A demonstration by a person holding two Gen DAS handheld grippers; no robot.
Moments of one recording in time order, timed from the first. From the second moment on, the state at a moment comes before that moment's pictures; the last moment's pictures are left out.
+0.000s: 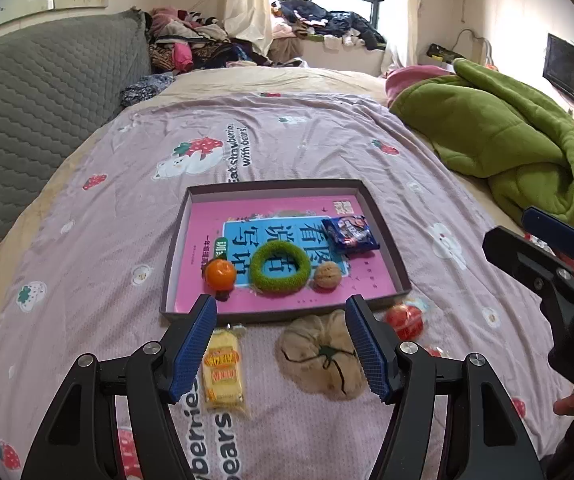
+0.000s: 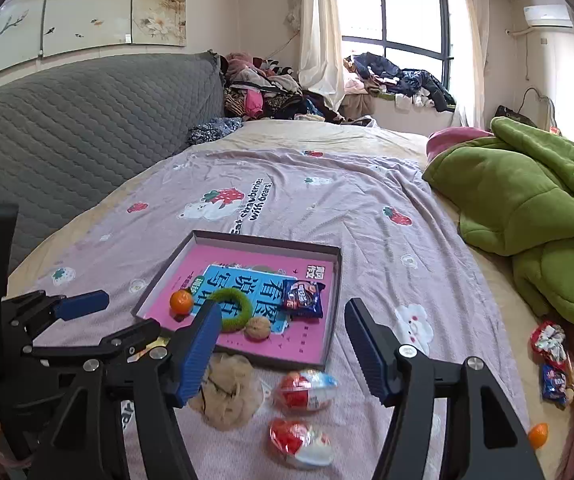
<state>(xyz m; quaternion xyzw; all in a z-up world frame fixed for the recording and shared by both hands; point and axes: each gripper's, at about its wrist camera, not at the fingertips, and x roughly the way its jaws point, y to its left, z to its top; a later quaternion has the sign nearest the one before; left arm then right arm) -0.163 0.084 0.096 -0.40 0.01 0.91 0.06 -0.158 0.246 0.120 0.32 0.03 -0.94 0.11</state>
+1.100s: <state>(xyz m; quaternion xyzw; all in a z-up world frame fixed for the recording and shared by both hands) -0.112 0.090 0.074 -0.40 0.01 0.92 0.07 -0.090 0.251 0.095 0.32 0.02 -0.94 0.12</state>
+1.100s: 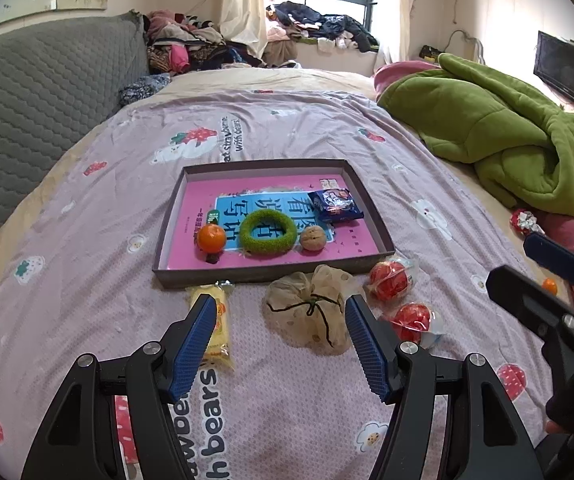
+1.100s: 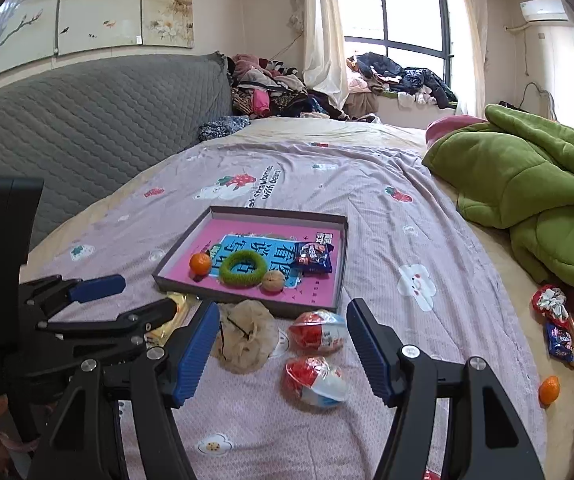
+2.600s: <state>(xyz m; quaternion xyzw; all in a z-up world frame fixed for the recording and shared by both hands) -0.114 0.103 0.001 -0.44 0.01 0.89 0.07 -0.102 0.259 0.001 0.41 0.02 -0.90 0.11</state>
